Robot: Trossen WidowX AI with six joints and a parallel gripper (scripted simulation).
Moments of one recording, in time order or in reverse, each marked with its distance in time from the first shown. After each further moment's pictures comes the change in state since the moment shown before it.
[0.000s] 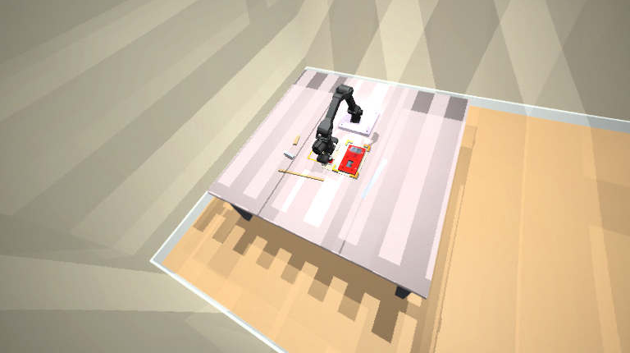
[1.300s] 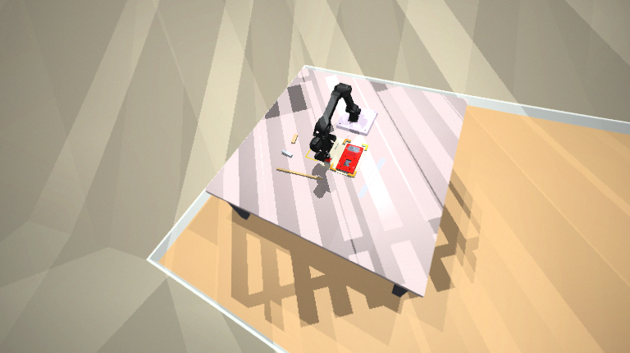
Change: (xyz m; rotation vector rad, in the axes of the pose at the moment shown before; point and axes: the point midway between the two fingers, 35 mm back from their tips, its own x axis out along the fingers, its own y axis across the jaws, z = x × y) arm -0.012 0.000 0.000 0.000 0.000 -0.005
